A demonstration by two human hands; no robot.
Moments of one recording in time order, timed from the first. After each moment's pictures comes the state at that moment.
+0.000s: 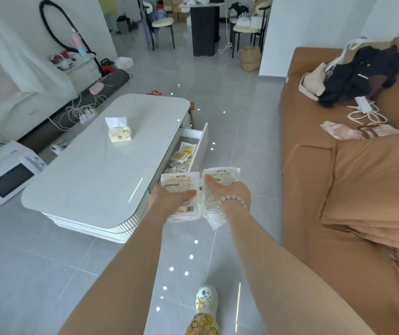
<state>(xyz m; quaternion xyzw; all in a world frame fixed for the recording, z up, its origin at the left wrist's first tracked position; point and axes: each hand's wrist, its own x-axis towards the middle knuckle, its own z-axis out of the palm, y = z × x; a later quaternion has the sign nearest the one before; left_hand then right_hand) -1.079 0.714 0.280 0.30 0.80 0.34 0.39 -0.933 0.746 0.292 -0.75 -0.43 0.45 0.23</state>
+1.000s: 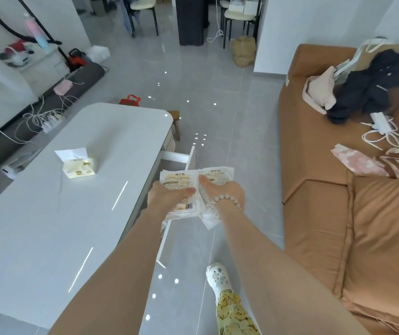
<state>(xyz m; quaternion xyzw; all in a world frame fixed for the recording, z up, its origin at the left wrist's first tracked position) -1.106 1.096 0.251 0.30 0.79 0.32 0.43 -0.971 1.119 0.263 -0.78 -0.40 0.45 0.19</state>
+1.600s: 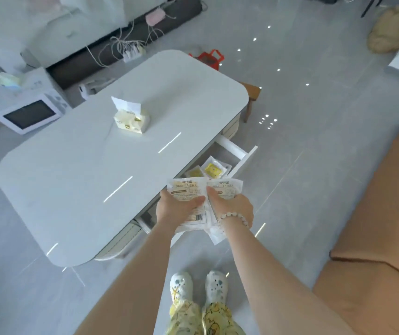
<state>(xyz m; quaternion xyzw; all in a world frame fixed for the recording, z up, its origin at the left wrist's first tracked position) -1.166 1.193 0.170 0.04 0.86 0.35 0.37 -1.062 1.269 0.186 -0.69 -0.55 0.47 0.01</state>
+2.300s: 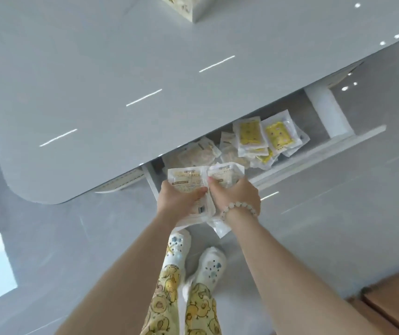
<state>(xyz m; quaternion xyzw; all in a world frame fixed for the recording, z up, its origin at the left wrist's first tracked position) -1.248 1.171 -0.098 -0.21 0.82 0.33 0.42 -1.196 1.283 -0.054 -0.55 -0.70 0.40 -0.22</state>
